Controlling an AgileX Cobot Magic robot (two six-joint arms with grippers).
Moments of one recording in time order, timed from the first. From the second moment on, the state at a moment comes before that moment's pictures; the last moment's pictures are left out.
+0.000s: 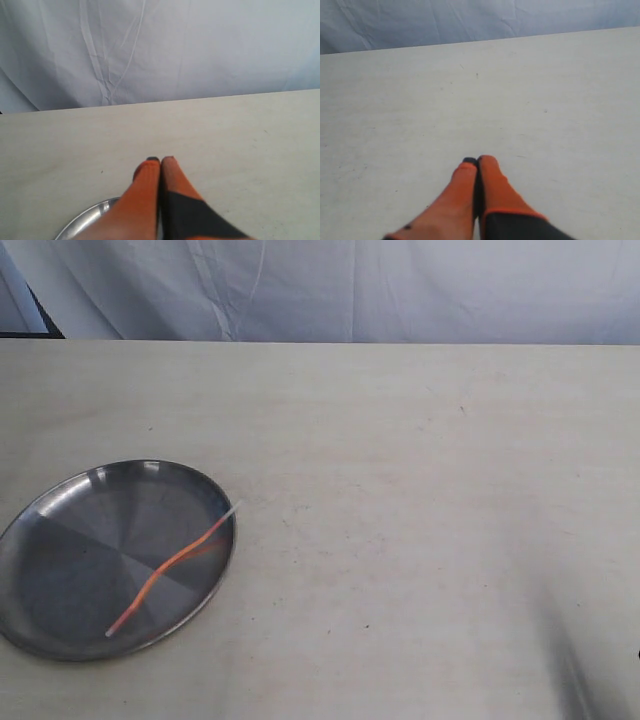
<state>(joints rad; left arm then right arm) 0.01 0.60 -0.71 -0.68 0.60 0.56 -0.05 0.07 -0.01 0.17 0.36 -0.02</state>
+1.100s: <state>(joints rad) 0.01 0.01 -0.11 -0.24 0.39 0.16 -0.05 0.07 0.00 0.17 0.35 -0.03</state>
